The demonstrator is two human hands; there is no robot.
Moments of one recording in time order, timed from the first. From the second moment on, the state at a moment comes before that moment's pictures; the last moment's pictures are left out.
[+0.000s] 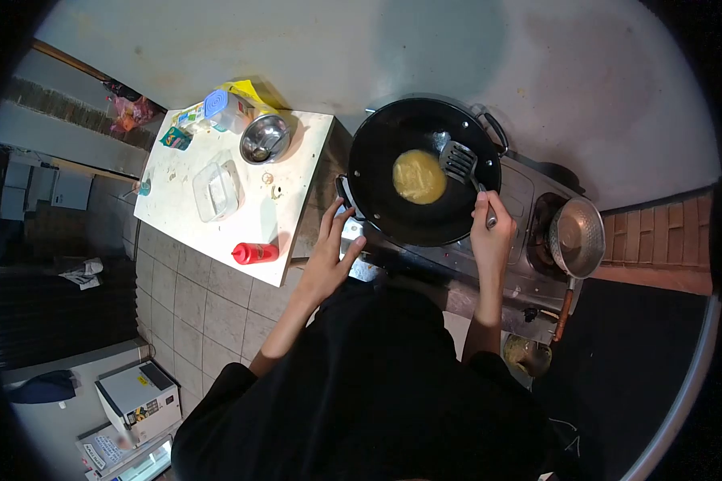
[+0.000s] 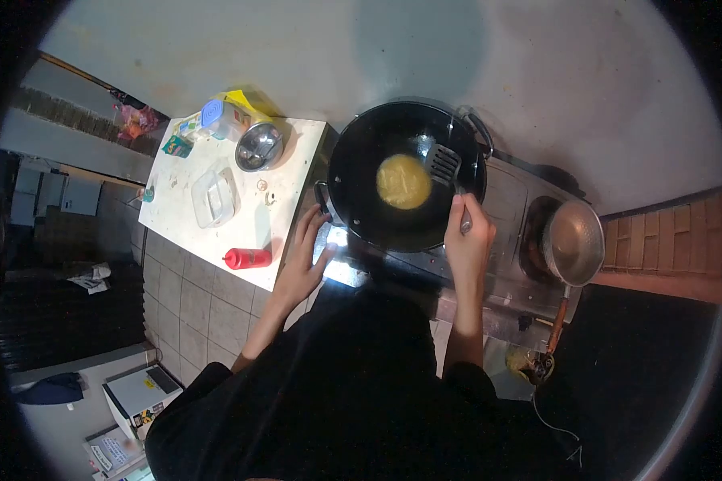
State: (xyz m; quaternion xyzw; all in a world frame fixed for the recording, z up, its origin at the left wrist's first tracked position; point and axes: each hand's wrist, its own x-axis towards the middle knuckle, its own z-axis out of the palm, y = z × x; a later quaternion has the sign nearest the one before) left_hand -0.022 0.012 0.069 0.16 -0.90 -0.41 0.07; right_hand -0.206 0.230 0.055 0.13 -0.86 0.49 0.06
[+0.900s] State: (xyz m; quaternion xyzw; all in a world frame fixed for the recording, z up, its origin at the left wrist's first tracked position) left_hand -0.017 0.004 0.065 0.16 -0.86 -0.40 0.27; right_hand -0.242 0.256 0.075 0.02 -0.72 0.70 -0.03
